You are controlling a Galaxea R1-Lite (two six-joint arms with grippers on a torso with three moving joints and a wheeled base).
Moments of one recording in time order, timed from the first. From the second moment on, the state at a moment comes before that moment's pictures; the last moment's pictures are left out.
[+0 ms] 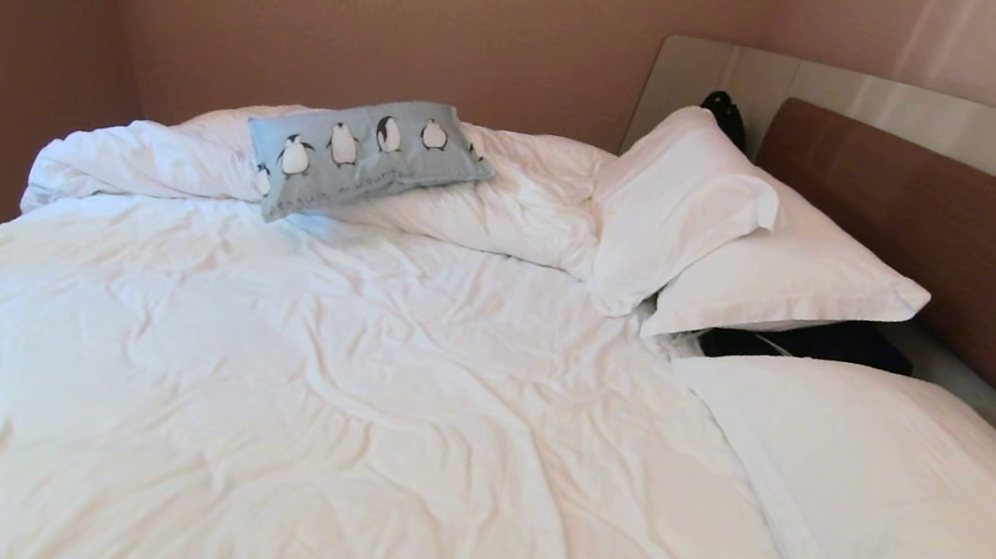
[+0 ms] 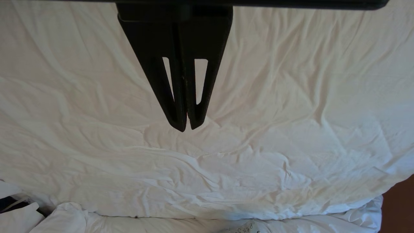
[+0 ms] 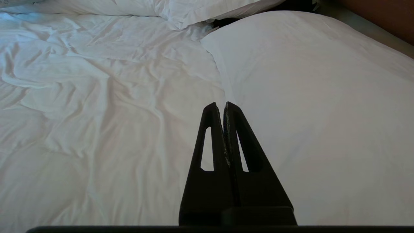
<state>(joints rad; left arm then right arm) 0.00 0.00 0.00 0.00 0.00 0.00 -0.01 0.00 0.00 0.00 0.00 0.00</state>
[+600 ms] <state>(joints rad) 0.00 0.00 0.00 0.00 0.00 0.00 -0.01 0.00 0.00 0.00 0.00 0.00</state>
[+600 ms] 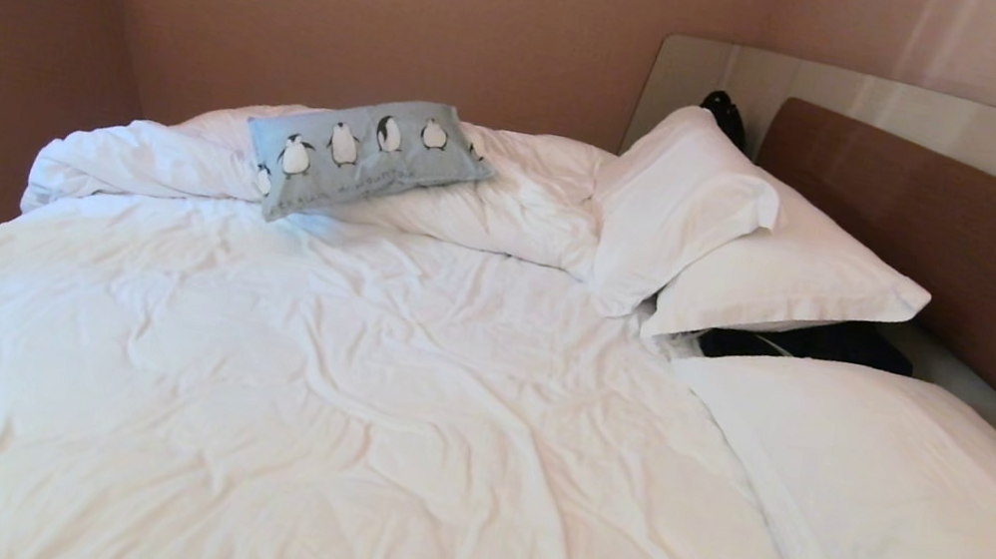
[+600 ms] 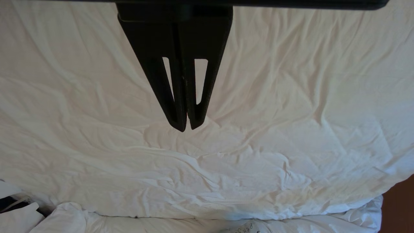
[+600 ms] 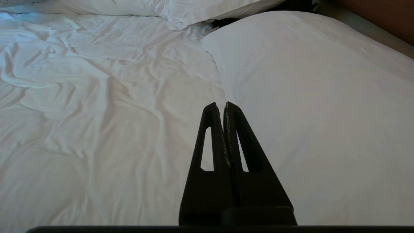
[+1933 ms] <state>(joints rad) 0.00 0.00 0.00 0.00 0.00 0.00 -0.01 0.00 -0.15 0.01 0.00 -0.05</state>
